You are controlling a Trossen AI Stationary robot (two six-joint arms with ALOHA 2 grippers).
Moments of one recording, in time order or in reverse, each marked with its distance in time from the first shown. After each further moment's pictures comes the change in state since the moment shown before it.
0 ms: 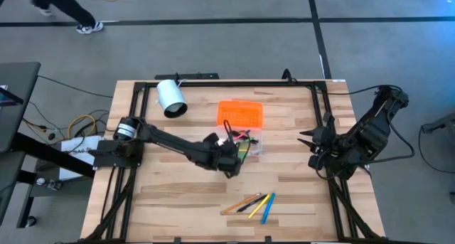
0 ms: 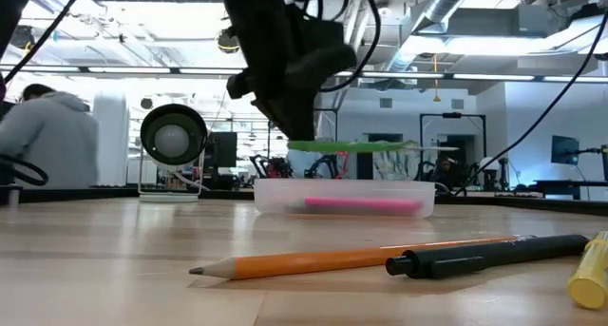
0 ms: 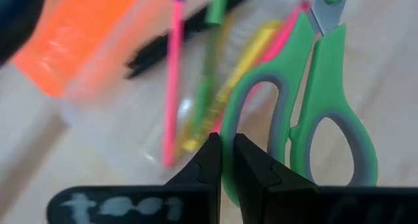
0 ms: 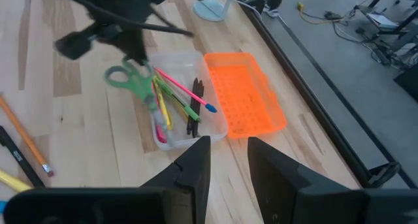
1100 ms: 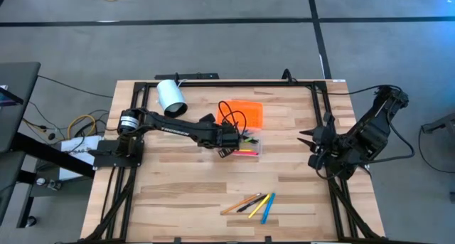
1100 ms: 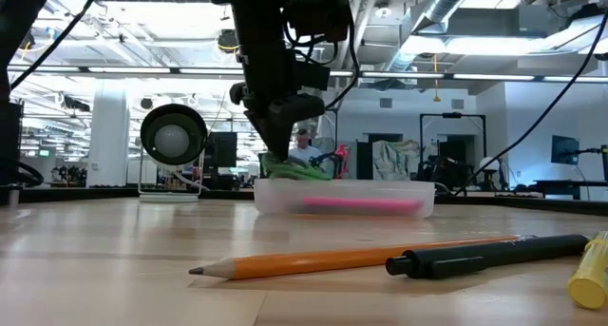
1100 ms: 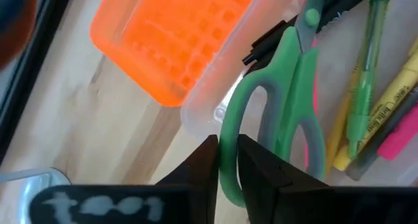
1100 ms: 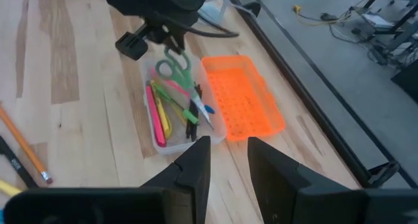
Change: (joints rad) left arm 0.191 -0.001 0.008 -0.159 -0.011 0.200; right arm 0.000 0.000 0.000 -0.001 0.015 0.021
